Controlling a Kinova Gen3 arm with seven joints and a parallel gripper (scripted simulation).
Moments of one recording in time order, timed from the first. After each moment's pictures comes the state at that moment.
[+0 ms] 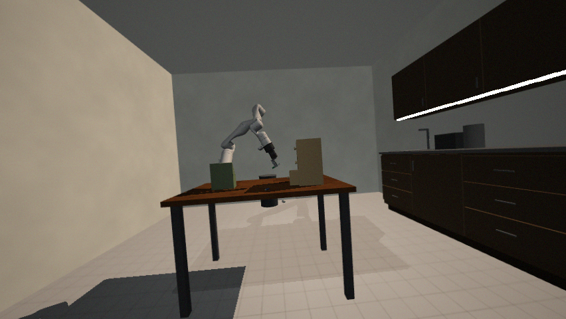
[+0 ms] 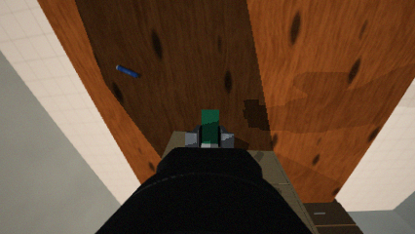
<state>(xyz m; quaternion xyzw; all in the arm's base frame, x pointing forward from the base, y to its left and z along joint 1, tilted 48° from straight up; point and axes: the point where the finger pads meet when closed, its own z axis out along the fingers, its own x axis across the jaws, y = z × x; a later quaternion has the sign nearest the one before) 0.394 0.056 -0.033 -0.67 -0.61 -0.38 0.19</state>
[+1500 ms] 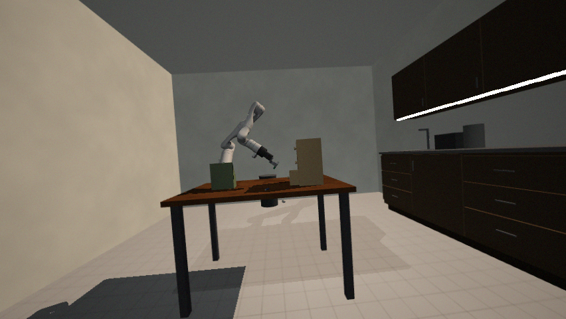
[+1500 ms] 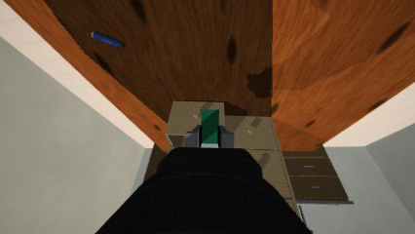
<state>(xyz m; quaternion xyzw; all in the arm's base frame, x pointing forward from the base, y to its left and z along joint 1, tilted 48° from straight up) 0.391 0.055 -0.030 -0.70 -0.51 -0.50 0.03</state>
